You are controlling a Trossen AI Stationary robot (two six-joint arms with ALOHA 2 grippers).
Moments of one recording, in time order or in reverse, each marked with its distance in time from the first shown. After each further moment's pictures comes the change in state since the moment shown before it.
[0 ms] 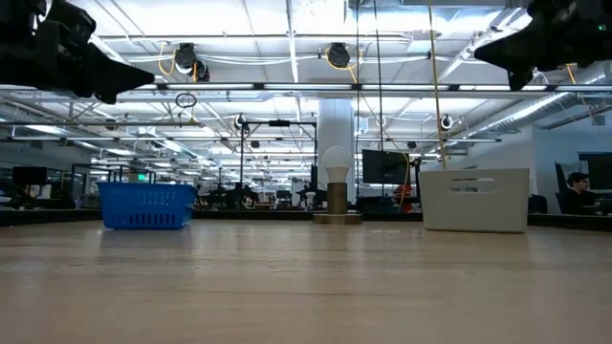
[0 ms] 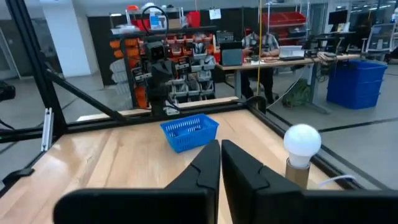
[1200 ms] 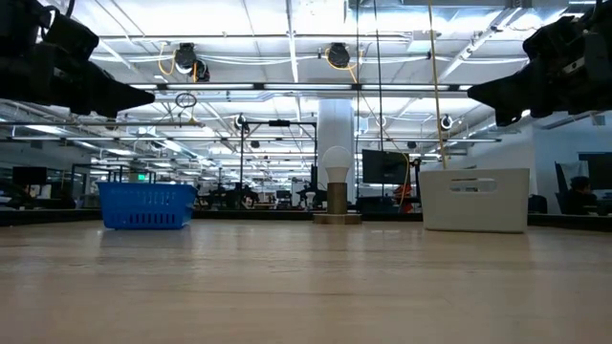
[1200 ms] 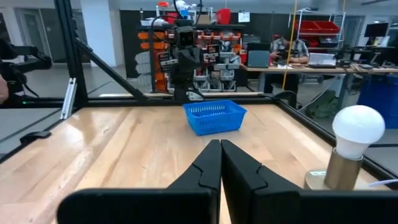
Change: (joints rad) left arm -0.113 0.001 -0.069 -0.001 -0.094 0.020; right arm 0.300 -0.082 -0.321 0.249 0.192 -0.070
